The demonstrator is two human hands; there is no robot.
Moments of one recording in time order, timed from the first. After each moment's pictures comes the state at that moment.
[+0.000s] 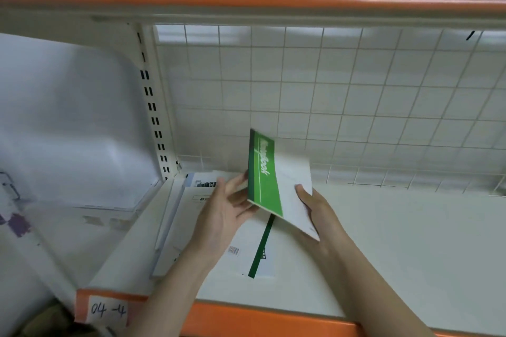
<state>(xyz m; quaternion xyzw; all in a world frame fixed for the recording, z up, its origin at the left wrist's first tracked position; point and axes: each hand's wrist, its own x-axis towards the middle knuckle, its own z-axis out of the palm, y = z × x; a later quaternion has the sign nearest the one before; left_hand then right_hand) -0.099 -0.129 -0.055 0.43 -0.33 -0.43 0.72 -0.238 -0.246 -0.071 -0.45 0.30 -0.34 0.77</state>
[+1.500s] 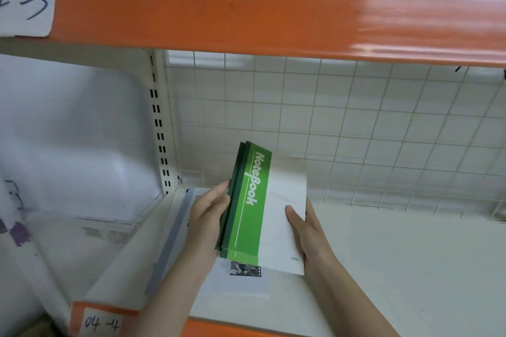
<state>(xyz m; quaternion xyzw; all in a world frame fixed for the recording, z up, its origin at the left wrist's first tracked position) -0.096 -0.123 -0.034 0.55 -0.31 -0.30 0.72 -0.231 -0.237 -0.078 -0.49 0.27 -0.40 0.73</state>
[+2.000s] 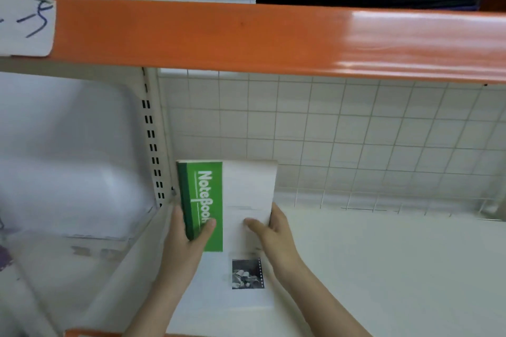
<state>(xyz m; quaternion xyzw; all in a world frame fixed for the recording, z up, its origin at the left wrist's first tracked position) -0.057 -0.105 -0.064 0.67 -0.37 -0.14 0.63 -0.182 -0.208 -0.066 -0.63 0.23 -0.44 0.60</state>
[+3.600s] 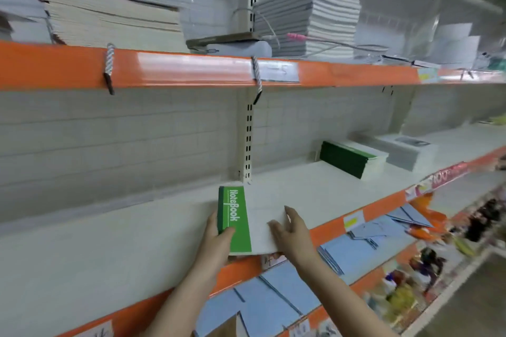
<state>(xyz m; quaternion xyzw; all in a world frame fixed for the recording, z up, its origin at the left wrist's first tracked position) -0.567 -0.263 -0.057 0.51 -0.42 -0.52 0.55 -0.716 -0.268 -0.051 -0.55 0.59 -0.48 0.36</state>
